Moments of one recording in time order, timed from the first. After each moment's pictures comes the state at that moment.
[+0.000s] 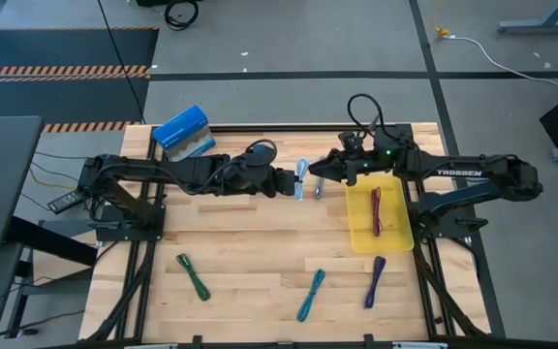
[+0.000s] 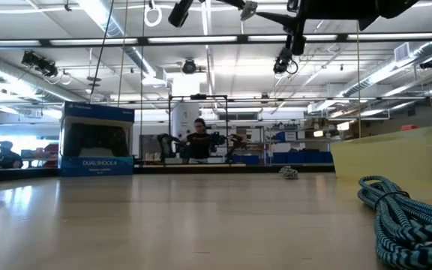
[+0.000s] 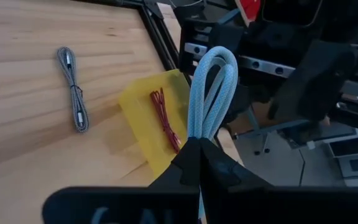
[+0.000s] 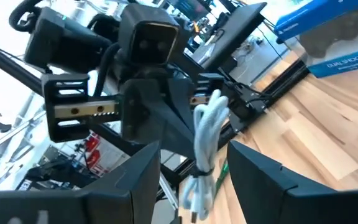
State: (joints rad) left arm -0.04 1.59 1.50 -0.38 -0.34 -1.14; right arm -0.27 1.08 0.74 0.35 -0.39 0.84
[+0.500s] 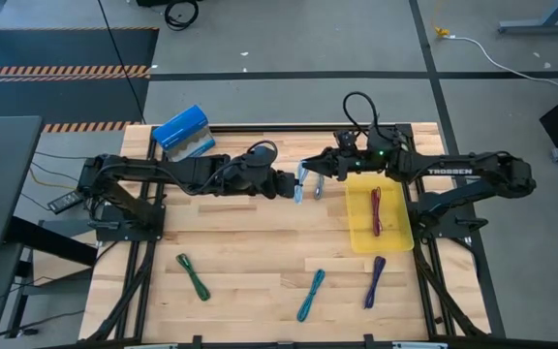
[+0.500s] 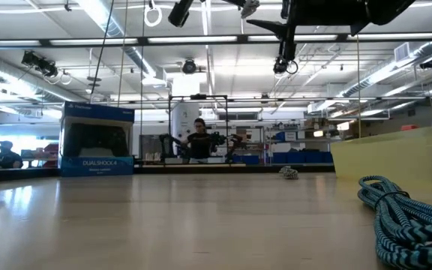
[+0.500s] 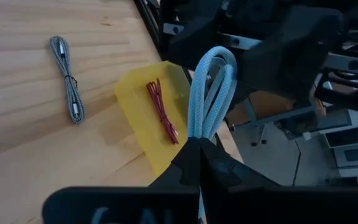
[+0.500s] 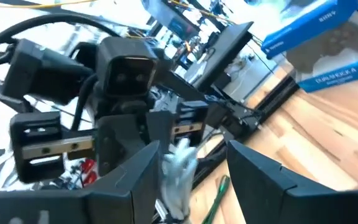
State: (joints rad) left arm -0.04 1.59 1.50 -0.38 -0.30 -1.14; right arm -0.27 1.16 0.74 0.46 -0.31 0.89
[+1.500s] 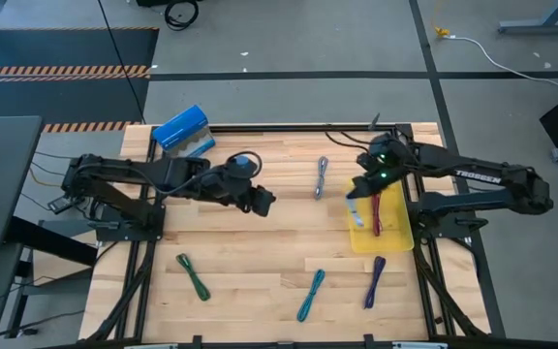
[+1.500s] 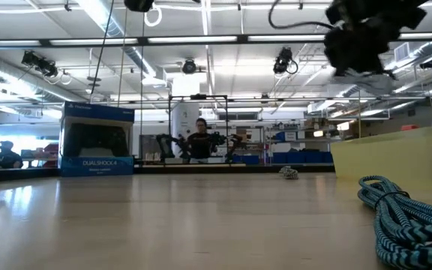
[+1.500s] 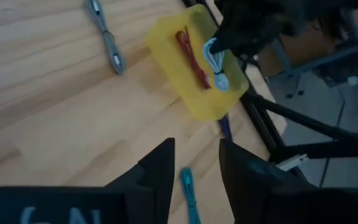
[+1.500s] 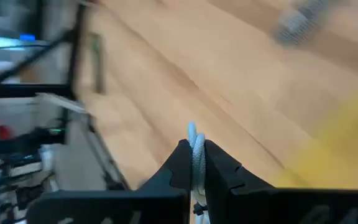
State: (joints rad) left arm -0.12 1.46 1.50 -0.70 -0.25 -1.09; right arm -0.39 0.90 0.74 -0.71 -0.47 0.87
